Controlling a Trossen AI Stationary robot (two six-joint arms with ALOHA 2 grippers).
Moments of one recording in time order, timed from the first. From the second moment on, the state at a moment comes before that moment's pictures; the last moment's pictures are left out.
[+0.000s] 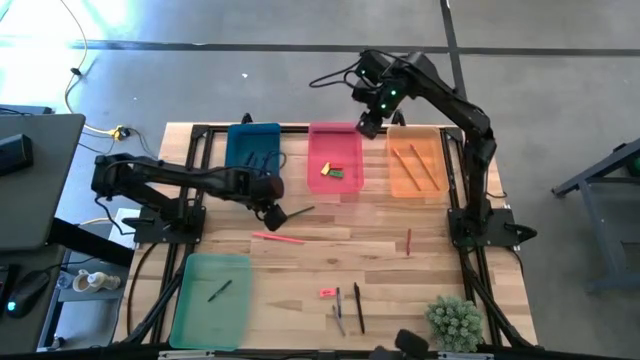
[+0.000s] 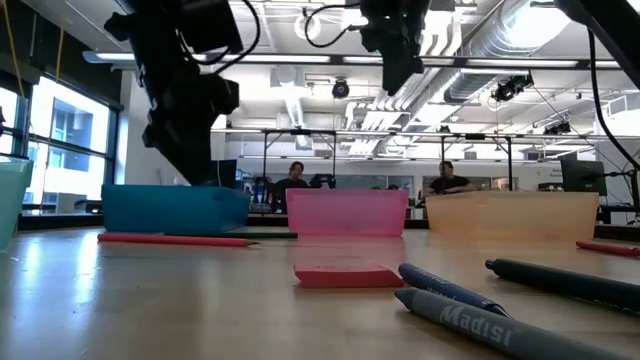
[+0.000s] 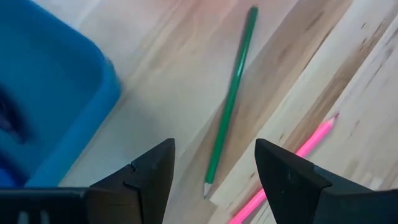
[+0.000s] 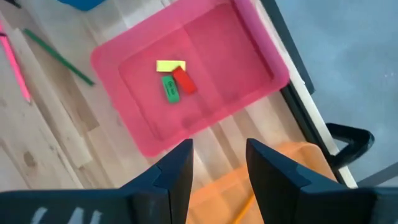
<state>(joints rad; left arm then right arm) 0.21 1.39 0.83 -0.64 -0.10 -0.55 -0.60 1.97 2.31 -1.57 -0.07 -0.10</state>
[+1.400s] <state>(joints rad) 0.14 1.68 0.83 -0.57 -0.18 -0.41 -0.30 1.76 2.31 -1.57 0.18 0.22</state>
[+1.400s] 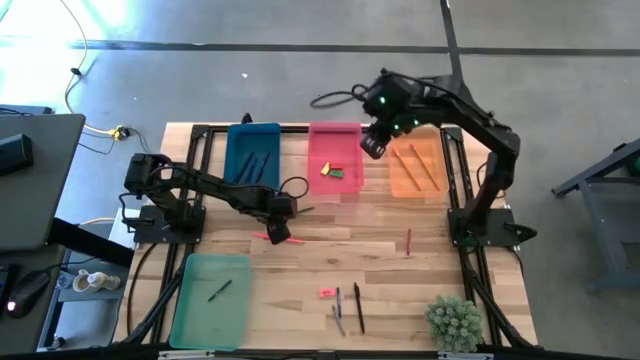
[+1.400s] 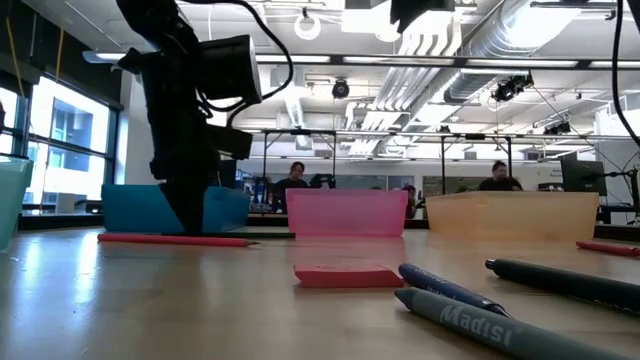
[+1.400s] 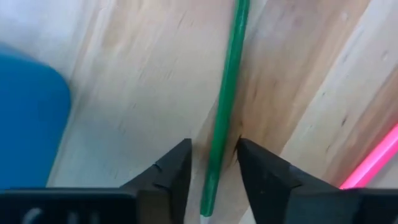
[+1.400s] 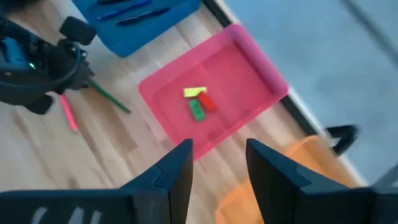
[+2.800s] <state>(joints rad) 0.14 1.68 0.87 -0.57 0.03 -0.47 -0.17 1.63 2.29 -1.57 0.32 -0.01</state>
